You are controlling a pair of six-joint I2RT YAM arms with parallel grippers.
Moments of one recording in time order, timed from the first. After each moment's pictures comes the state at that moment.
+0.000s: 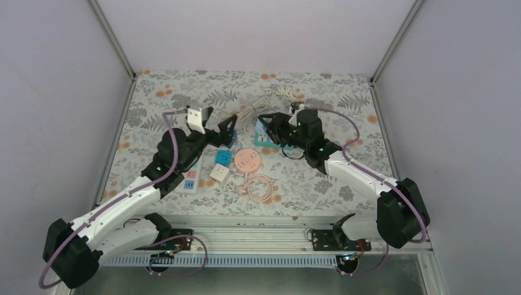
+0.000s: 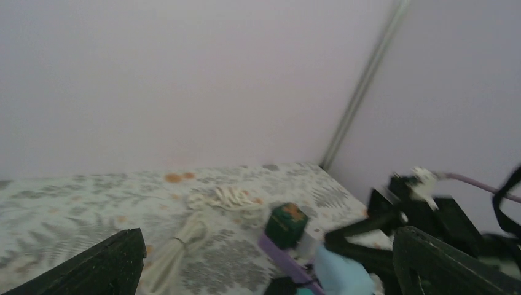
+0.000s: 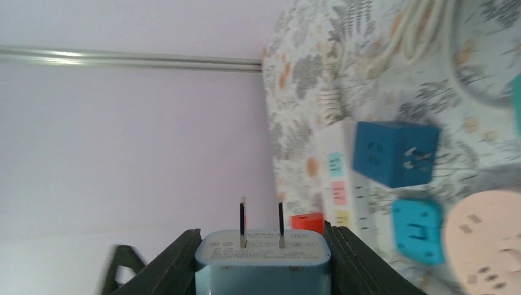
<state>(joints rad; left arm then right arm) -0.60 0.92 0.67 0.27 -0.06 -0.33 0.58 1.34 0.83 0.19 -0.31 1.30</state>
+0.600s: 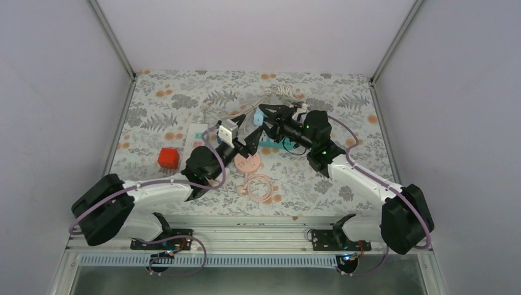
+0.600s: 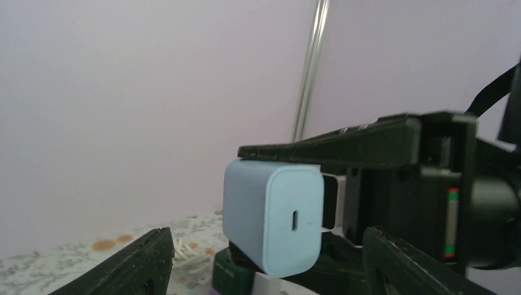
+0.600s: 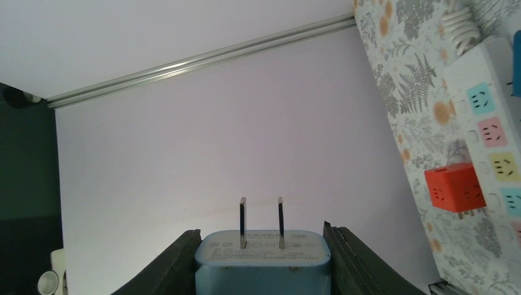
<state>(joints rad) -0.89 1.29 0.54 1.01 -0.17 -0.17 0.59 1.28 0.80 0.45 -0.39 1.78</state>
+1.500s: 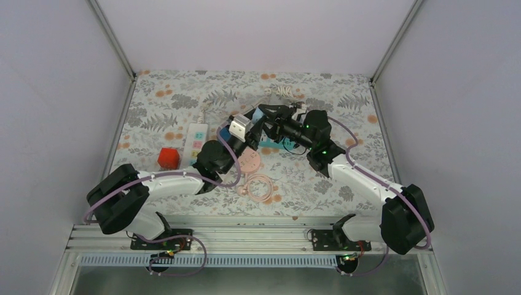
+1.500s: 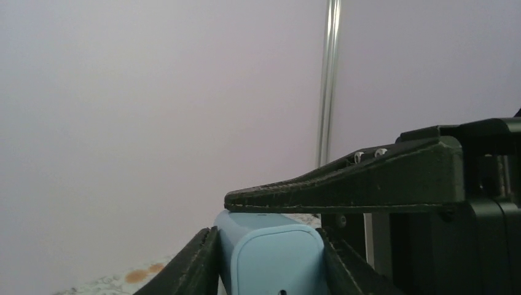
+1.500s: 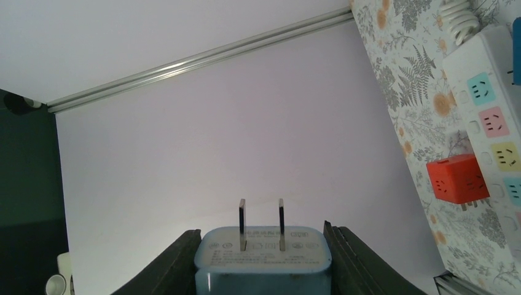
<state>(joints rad) -0.90 1.45 0.67 1.08 -0.24 0.01 0.59 1.28 0.81 0.45 -0.41 1.82</state>
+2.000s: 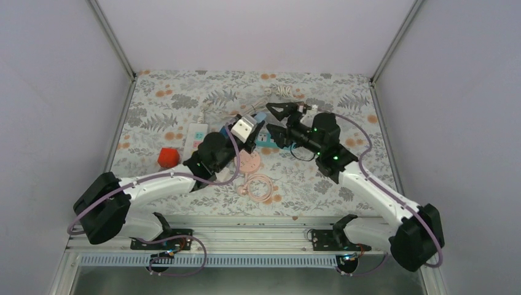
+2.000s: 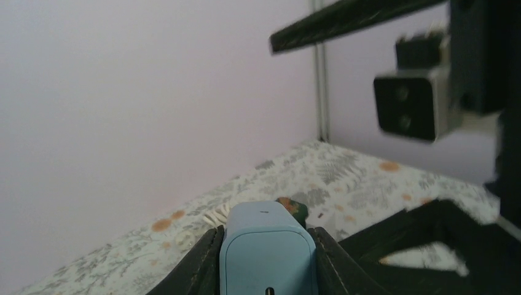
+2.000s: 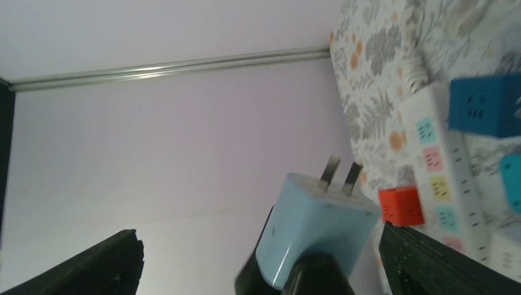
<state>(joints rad) -0.89 1.35 0.69 0.75 -0.24 0.10 0.59 1.17 0.81 0.26 -0.34 1.65</state>
